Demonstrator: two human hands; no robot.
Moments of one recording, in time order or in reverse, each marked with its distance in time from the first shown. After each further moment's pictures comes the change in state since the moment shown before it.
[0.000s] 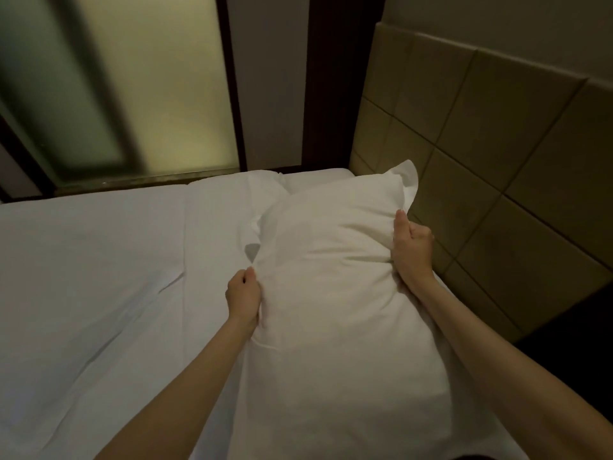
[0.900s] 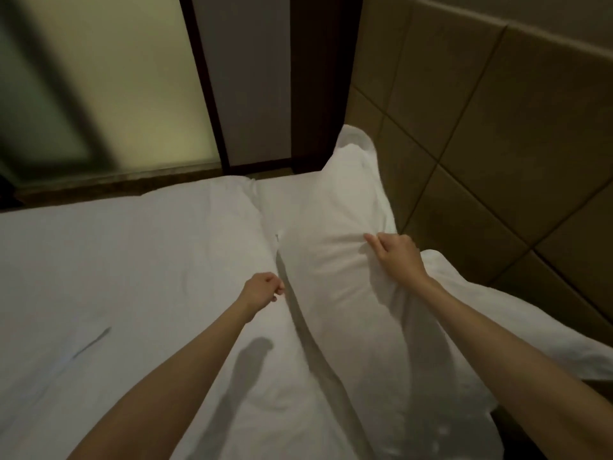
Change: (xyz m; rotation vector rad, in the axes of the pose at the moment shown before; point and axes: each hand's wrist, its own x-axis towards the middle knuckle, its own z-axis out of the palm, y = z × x) left_hand 0.172 0.055 0.245 0.375 -0.492 -0.075; right_hand 0.278 0.176 0.028 -0.607 -0.424 -0.184
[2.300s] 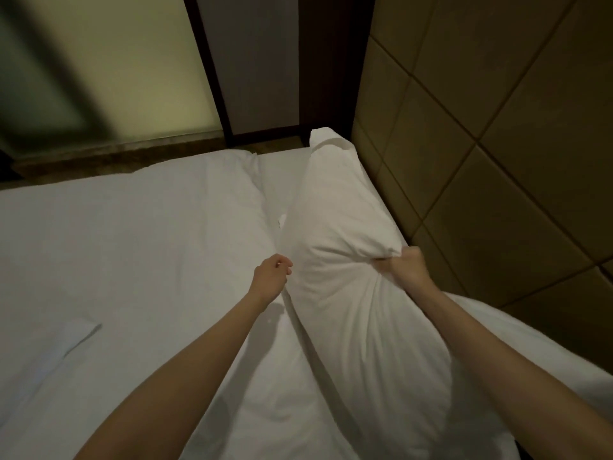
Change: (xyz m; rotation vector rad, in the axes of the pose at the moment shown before) left_hand 0.075 0.008 0.025 -0.050 0.075 -0.026; right_hand 0.035 0.041 0.061 0.580 -0.145 0.629
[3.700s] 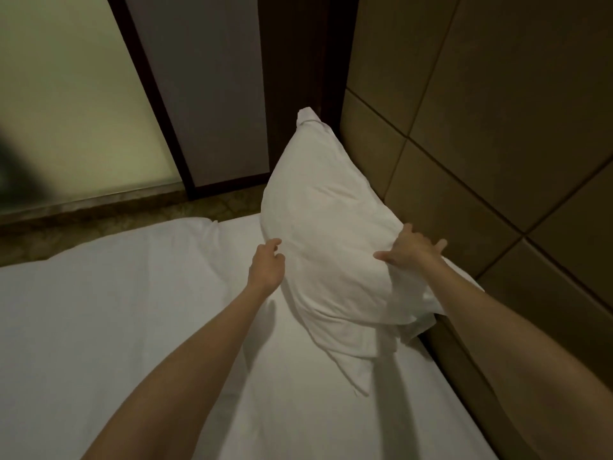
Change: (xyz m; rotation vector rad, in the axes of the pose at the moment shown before) left_hand 0.322 0.110 0.030 0.165 0.075 0.235; right_hand 0.324 -0.093 0.004 -1.002 0.094 0.116
